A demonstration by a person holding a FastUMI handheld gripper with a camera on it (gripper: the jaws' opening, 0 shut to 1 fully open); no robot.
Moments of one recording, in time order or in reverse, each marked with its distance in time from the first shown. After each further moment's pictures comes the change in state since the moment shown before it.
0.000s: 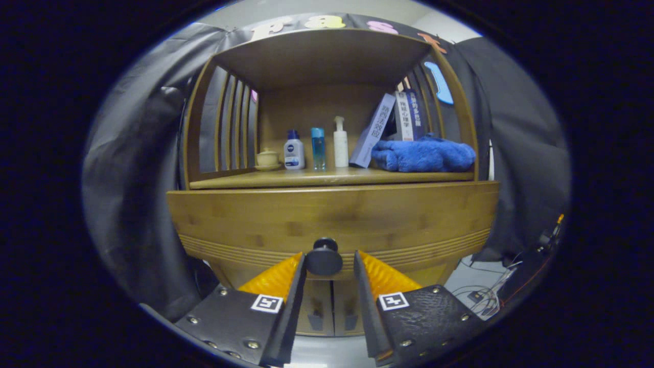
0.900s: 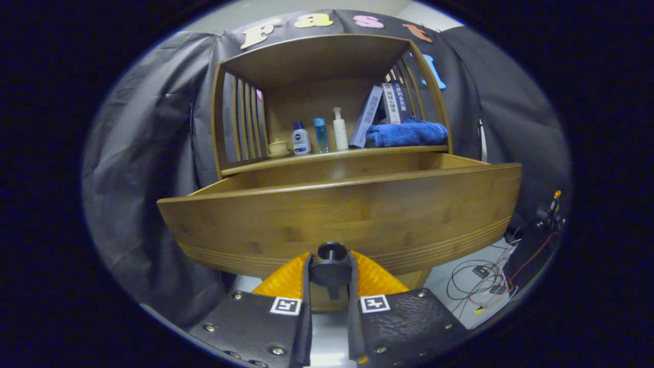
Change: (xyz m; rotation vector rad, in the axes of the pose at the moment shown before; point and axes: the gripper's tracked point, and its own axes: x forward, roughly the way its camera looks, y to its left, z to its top) arm -0.123 0.003 -0.042 0.036 0.065 0.001
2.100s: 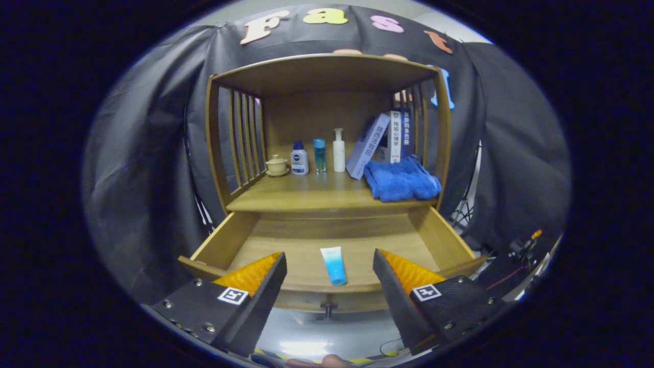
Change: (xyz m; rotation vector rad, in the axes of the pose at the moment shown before) arm -0.017 0.013 0.158 -0.105 0.118 -0.077
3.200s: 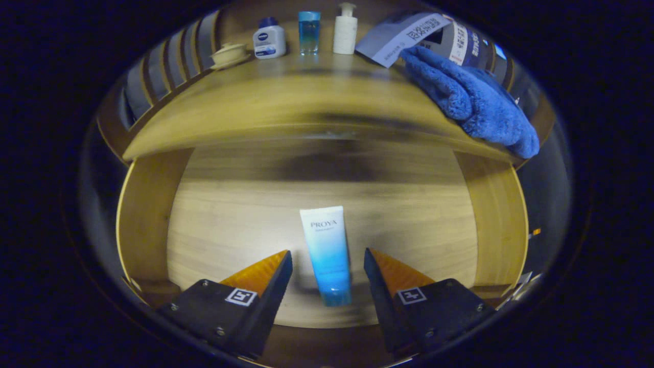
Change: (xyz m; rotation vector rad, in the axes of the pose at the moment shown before) arm 0.169 -0.001 -0.104 -0.035 0.723 -0.066
